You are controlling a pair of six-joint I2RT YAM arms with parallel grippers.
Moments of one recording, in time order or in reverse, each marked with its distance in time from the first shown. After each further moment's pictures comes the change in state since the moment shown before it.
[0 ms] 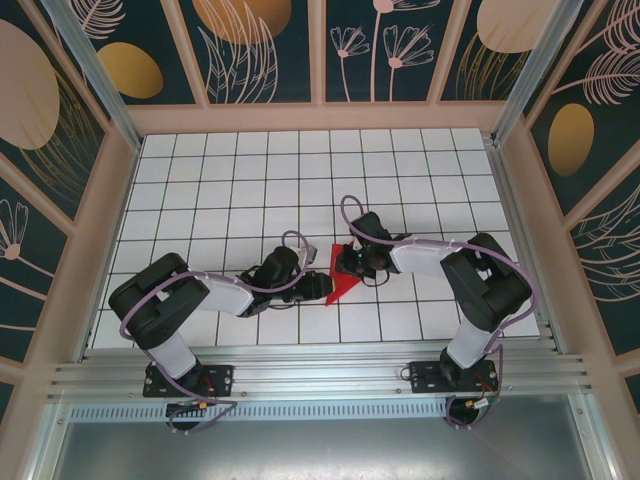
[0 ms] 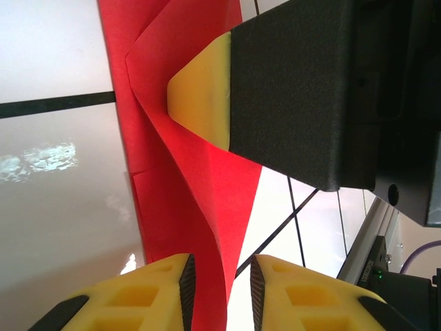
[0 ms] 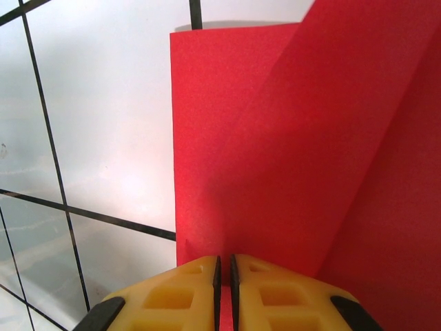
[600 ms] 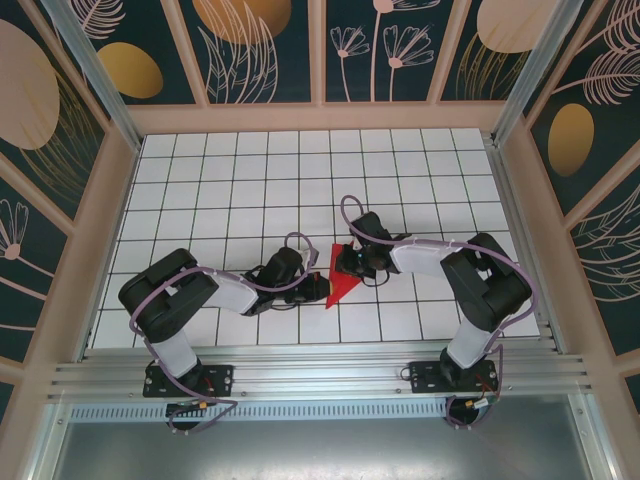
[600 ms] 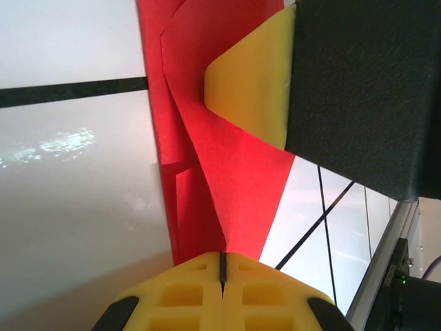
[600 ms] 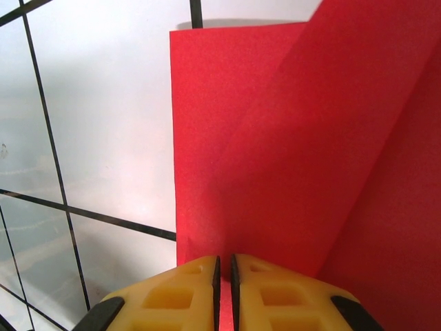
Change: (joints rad) left arm 0.000 0.058 0.020 -0.016 -0.016 0.006; right arm 0.000 0.000 0.000 0.000 0.000 0.000
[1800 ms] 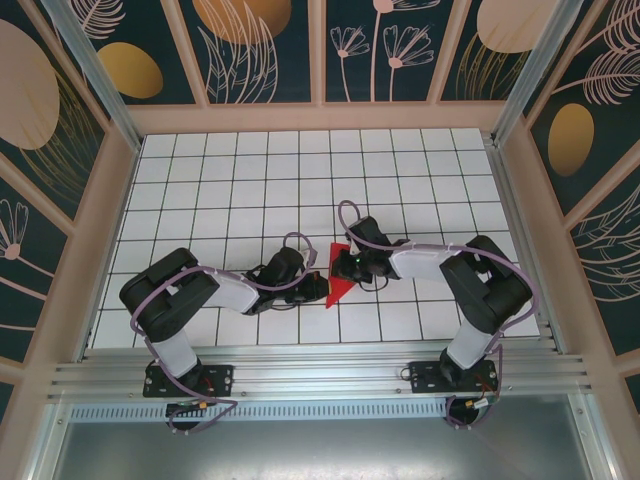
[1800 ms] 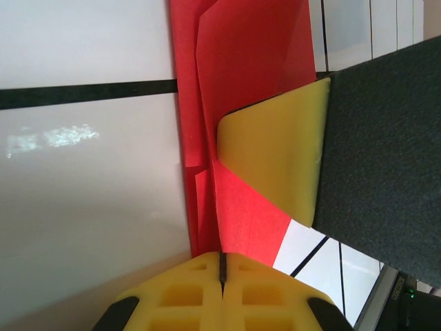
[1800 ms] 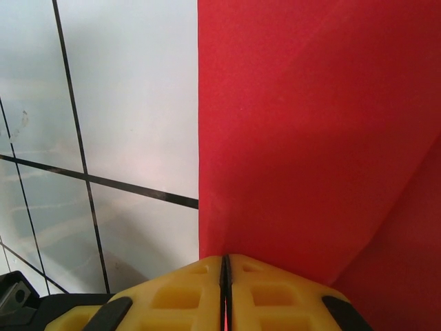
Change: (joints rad) left arm 0.000 0.009 0.011 -0.032 -0.024 -0.027; right arm 0.028 -0.012 -0.043 0.067 -0.049 0.025
